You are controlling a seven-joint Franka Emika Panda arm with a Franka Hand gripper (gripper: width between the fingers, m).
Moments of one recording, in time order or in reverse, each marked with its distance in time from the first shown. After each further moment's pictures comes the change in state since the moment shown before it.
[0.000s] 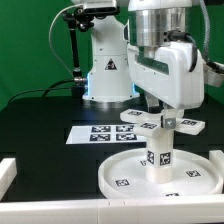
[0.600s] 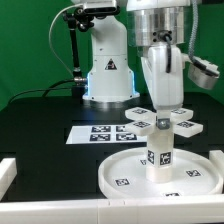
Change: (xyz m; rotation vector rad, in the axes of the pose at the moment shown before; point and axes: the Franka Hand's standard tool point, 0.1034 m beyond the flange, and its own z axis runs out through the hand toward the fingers) arm 0.000 -0.001 -0.001 0.020 -0.010 0.413
